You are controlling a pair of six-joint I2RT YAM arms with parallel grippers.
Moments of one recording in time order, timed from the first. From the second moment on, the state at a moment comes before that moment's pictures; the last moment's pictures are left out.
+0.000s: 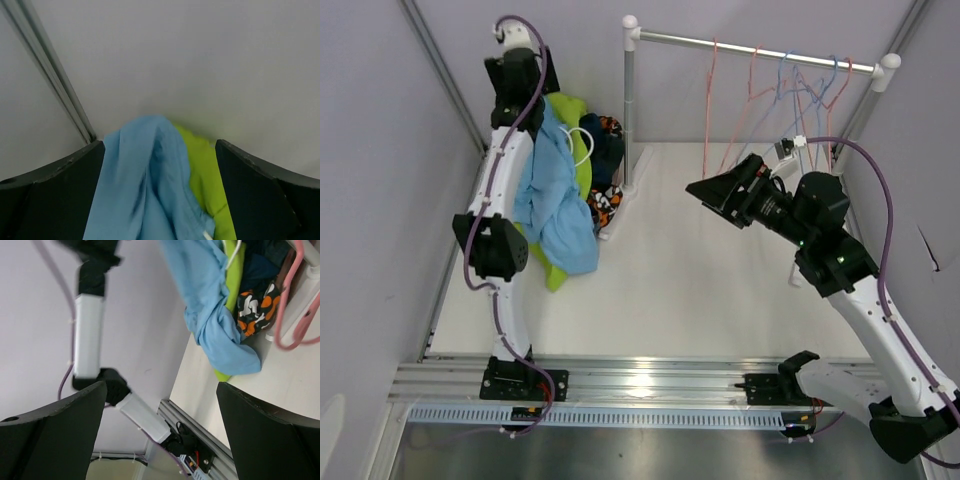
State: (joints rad) left arm -0.11 2.08 2.35 -0.27 -0.44 -0.06; right arm 0.47 1.01 1.22 -0.28 -0.35 0.99
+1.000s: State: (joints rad) left arm -0.32 0.54 0.99 -0.59 -0.18 -0.21; right arm 0.57 0.74 1.24 -0.48 -0.09 0.60
